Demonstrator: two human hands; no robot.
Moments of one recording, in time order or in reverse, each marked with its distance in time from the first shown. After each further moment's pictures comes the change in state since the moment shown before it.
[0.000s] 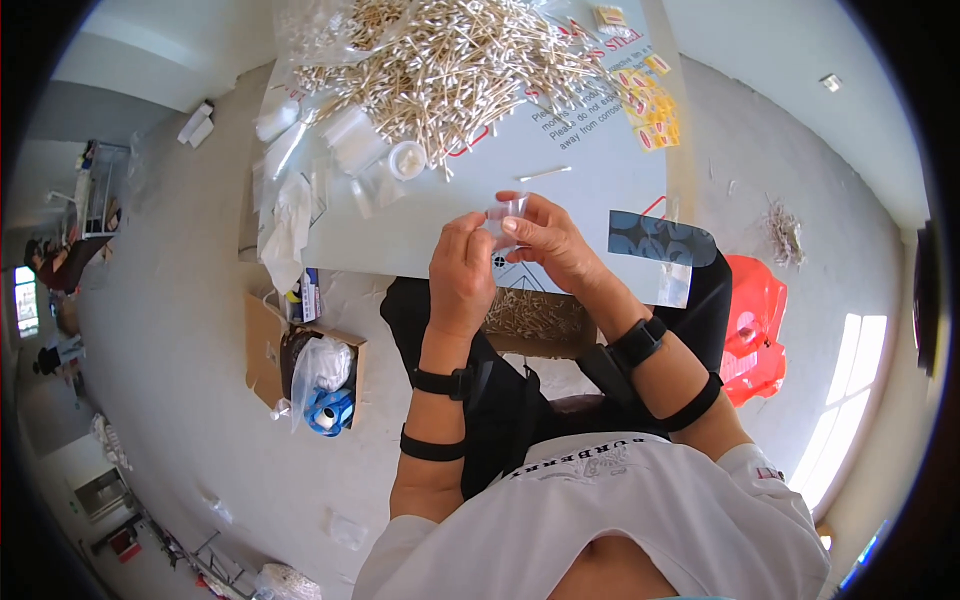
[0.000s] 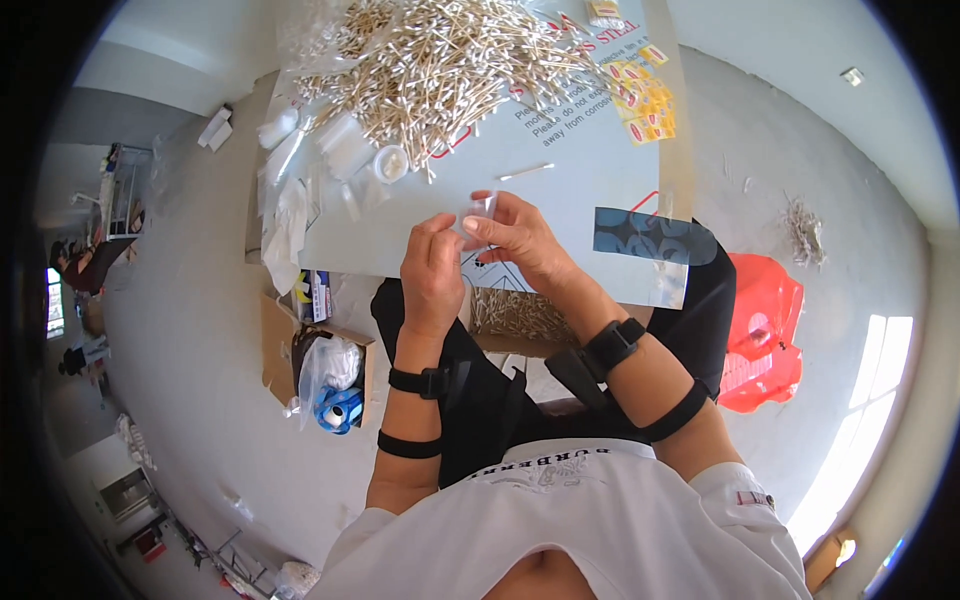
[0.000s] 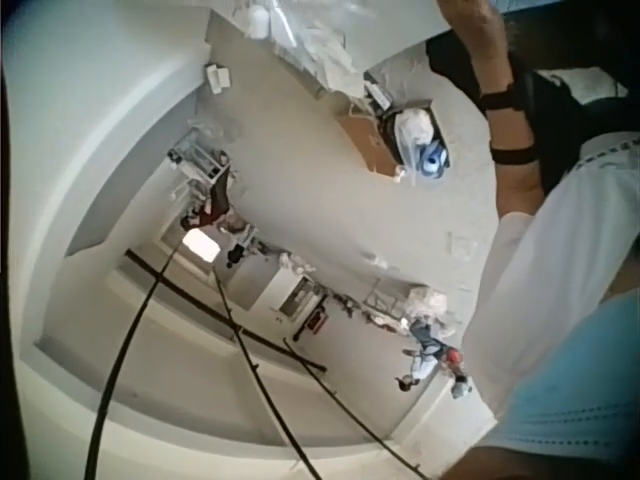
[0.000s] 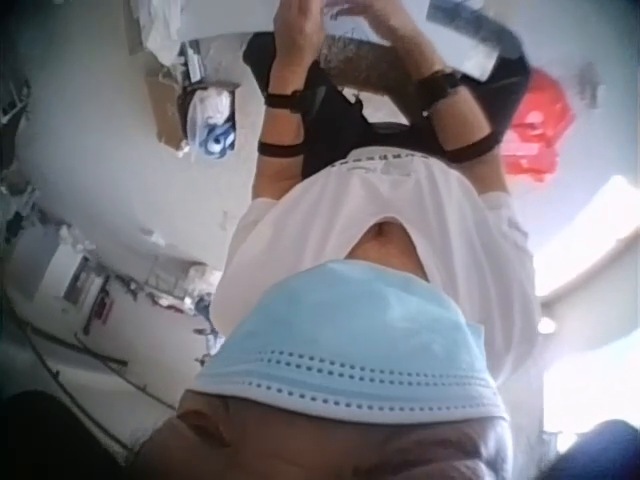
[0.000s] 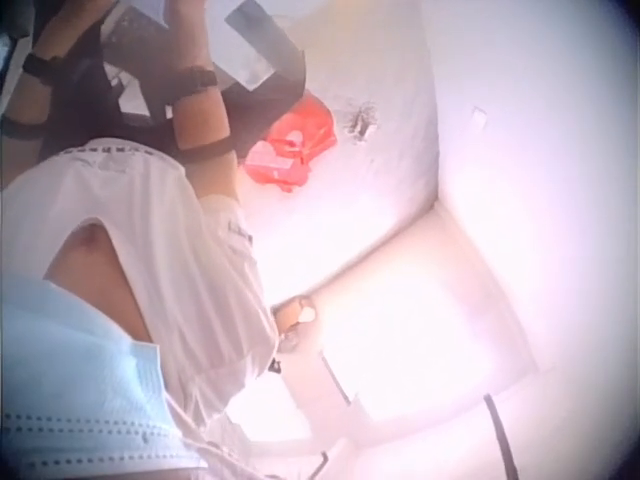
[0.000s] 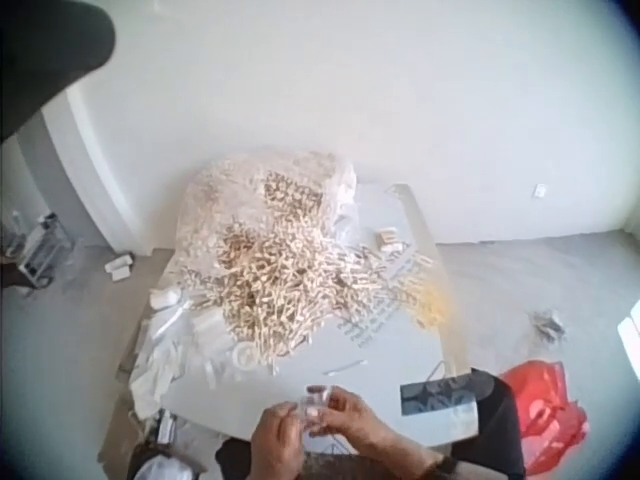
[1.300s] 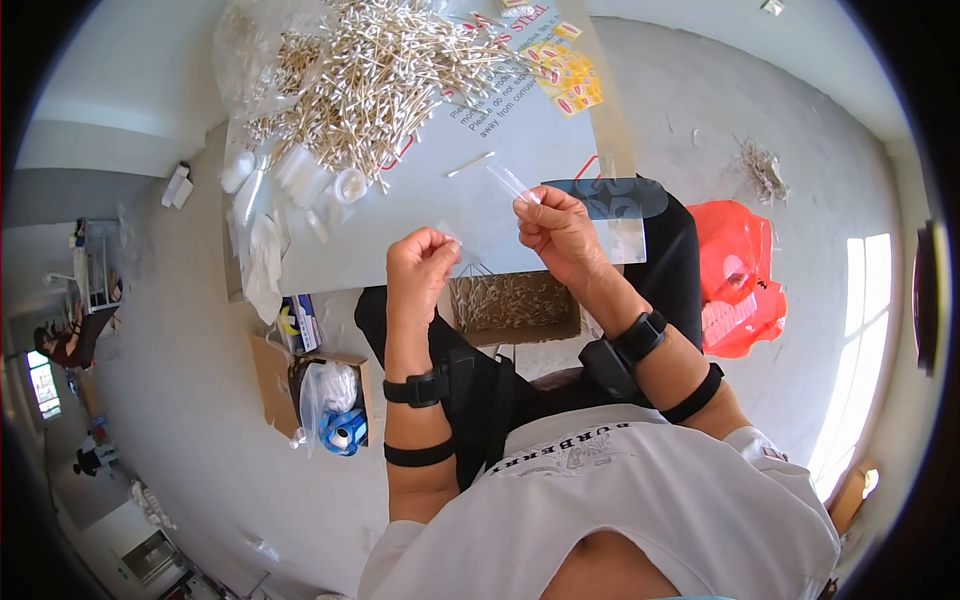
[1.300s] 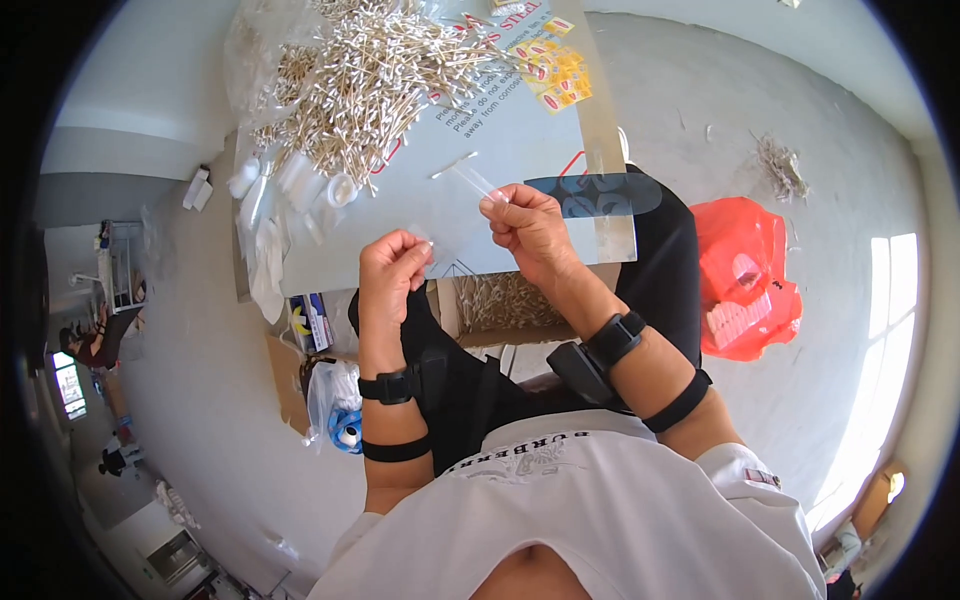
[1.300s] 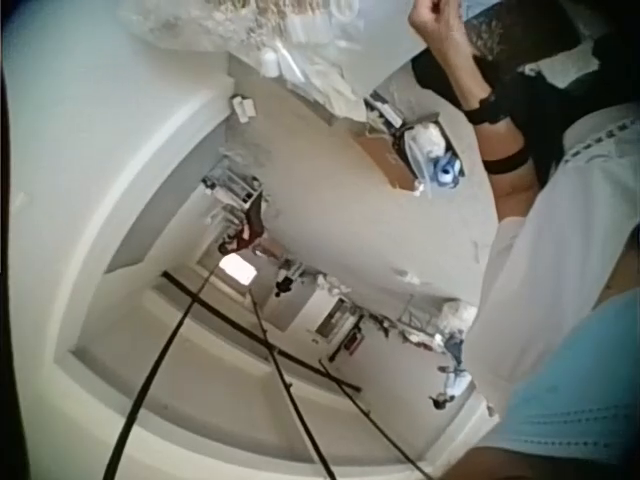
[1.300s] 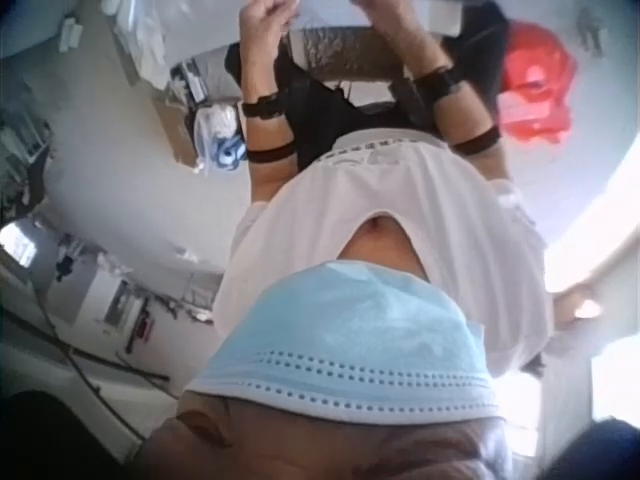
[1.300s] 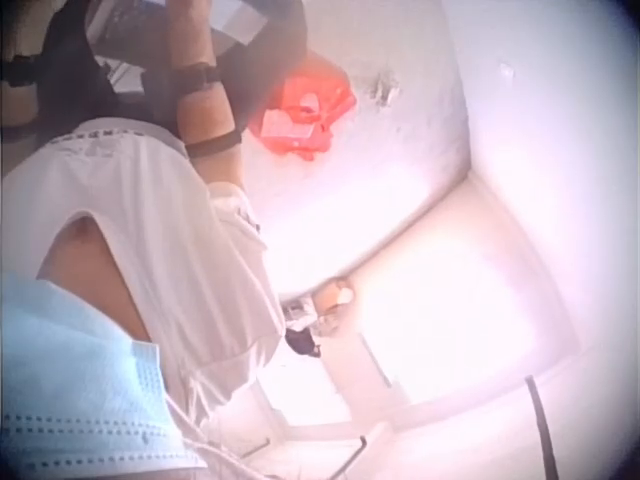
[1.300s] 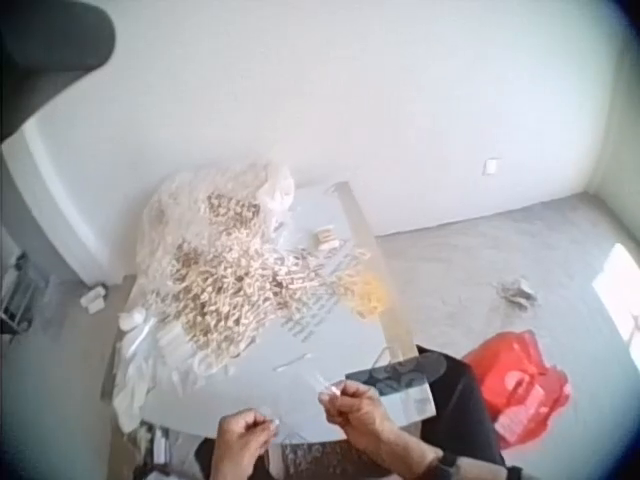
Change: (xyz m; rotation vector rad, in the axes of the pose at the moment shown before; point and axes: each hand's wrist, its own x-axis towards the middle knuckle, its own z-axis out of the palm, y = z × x) left_hand 0.008 0.025 -0.006 -0.813 -0.333 -0.878; right_hand -0.057 -0.001 -0.057 0.548 0.126 -0.156
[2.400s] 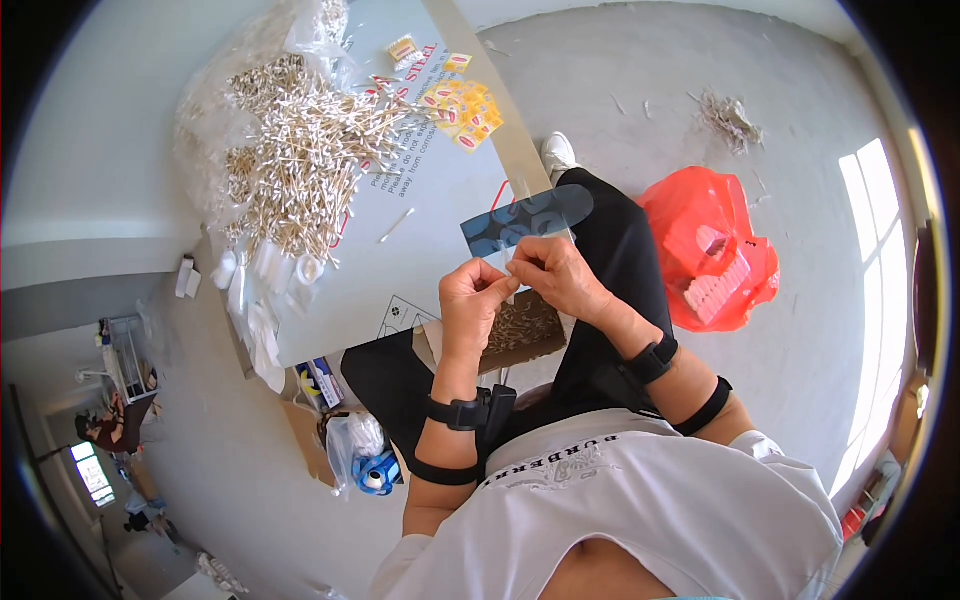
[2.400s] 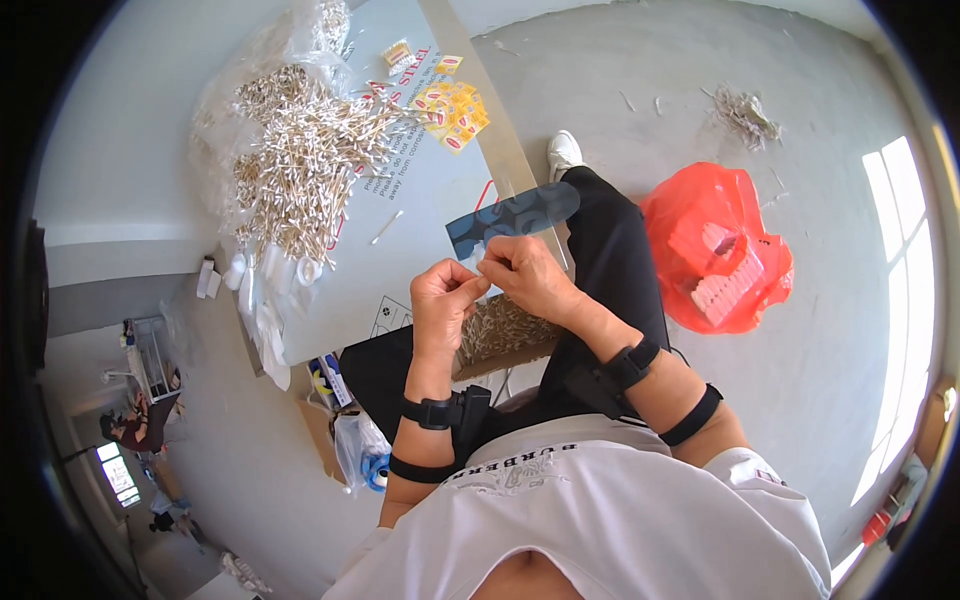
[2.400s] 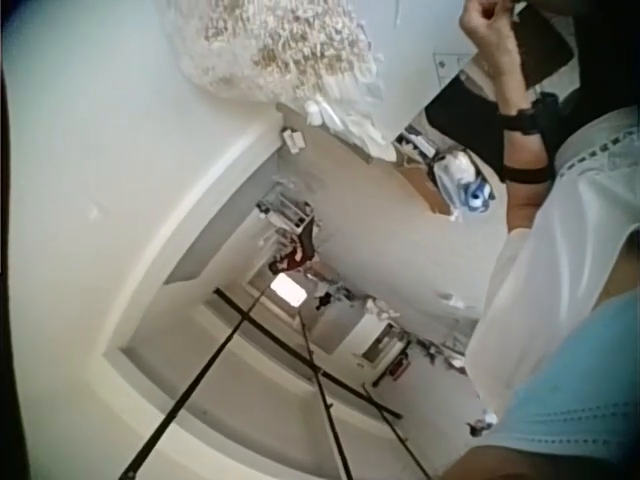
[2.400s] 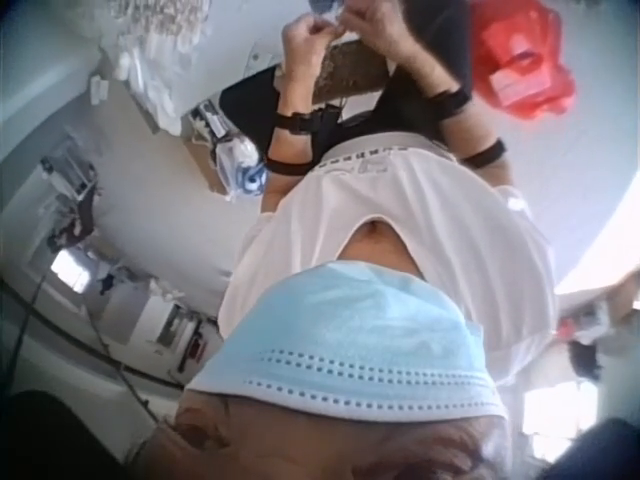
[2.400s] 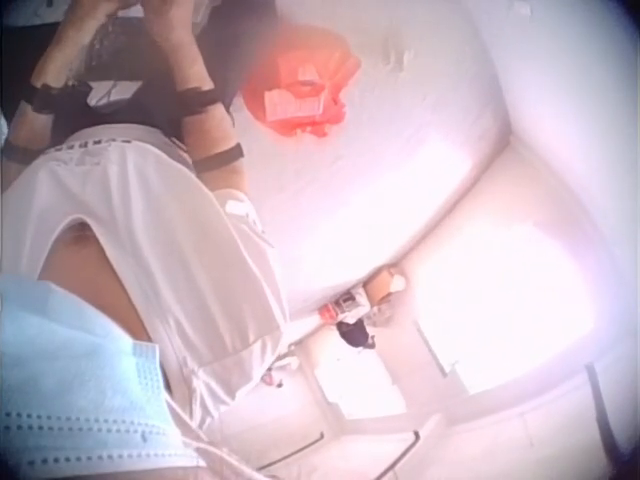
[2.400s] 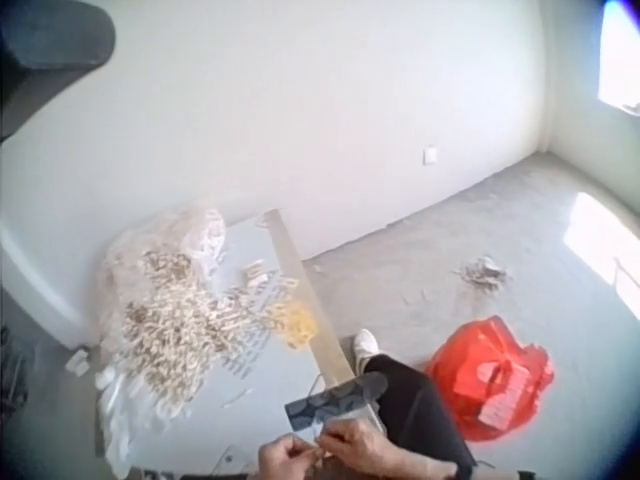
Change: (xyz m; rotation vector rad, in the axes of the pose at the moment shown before) left_hand -0.019 0.006 0.143 0.005 -0.277 -0.090; right_hand -0.067 -0.072 -0.052 -1.037 0.044 -0.376
